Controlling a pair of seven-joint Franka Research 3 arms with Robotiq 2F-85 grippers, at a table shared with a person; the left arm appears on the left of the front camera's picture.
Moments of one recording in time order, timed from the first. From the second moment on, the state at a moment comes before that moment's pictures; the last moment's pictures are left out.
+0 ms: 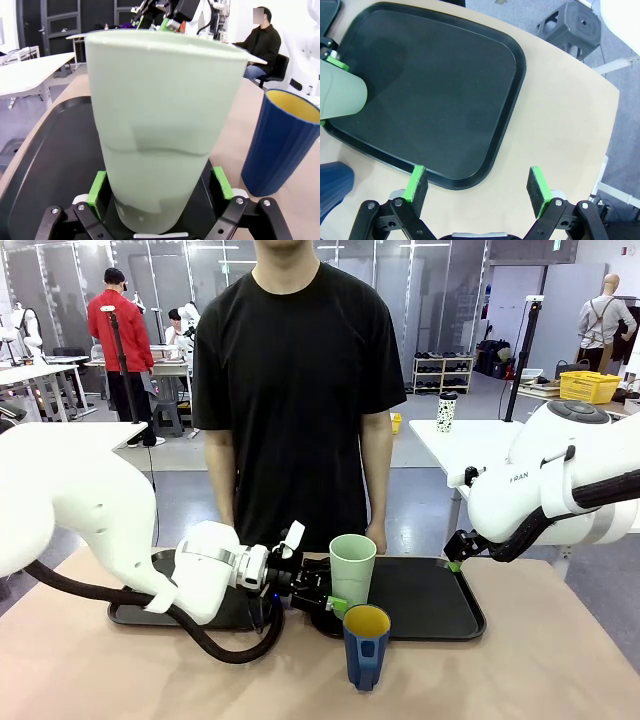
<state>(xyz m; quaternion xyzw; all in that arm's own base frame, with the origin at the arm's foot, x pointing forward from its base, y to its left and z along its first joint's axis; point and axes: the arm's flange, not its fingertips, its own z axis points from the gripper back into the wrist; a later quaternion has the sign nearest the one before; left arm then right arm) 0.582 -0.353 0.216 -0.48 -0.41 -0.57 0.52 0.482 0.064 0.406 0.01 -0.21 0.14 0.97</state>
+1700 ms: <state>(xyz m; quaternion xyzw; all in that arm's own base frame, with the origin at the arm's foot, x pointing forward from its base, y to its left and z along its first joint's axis) 0.464 -0.154 0.355 -0.17 -0.23 -0.67 0.68 0.482 0.064 0.406 0.01 -0.21 0.14 0.97</state>
